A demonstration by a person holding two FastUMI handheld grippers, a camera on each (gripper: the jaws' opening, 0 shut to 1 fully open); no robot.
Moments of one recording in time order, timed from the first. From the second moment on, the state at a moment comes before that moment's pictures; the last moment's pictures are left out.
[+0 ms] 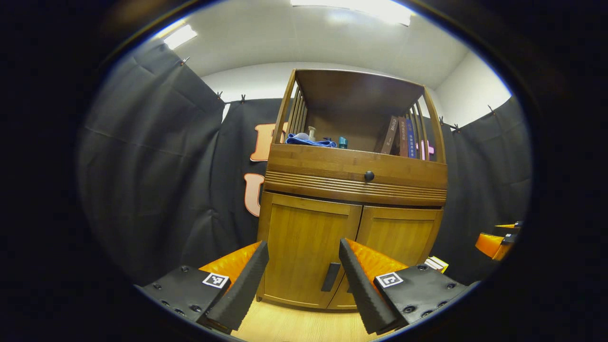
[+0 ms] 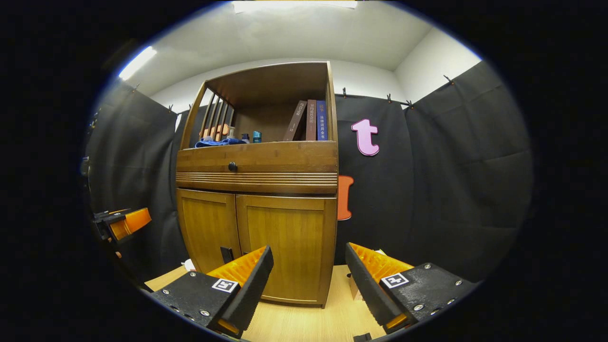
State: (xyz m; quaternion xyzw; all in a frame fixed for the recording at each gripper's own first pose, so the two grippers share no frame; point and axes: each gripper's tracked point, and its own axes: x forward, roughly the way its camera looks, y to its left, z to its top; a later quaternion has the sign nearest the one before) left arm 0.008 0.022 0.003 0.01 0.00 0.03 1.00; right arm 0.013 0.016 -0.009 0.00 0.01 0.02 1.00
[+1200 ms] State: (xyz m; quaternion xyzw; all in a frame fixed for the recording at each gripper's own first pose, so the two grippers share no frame) left arm 0.039 0.064 -0.015 0.03 0.02 0.02 1.00; right arm 0.075 0.070 -0.048 0.01 0.00 0.01 1.00
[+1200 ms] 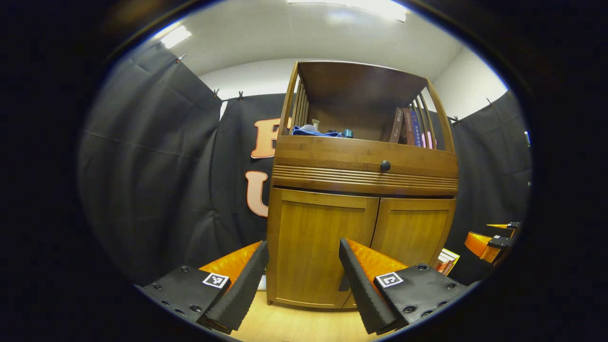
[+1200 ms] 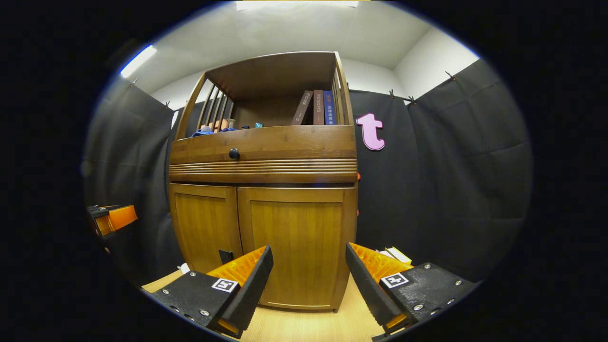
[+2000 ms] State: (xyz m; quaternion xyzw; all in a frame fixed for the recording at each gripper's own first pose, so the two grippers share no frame) left arm 0.078 0.096 -0.025 0.02 0.02 -0.02 1.00; right arm 0.192 0.169 -0.160 0.02 0.03 0.04 1.00
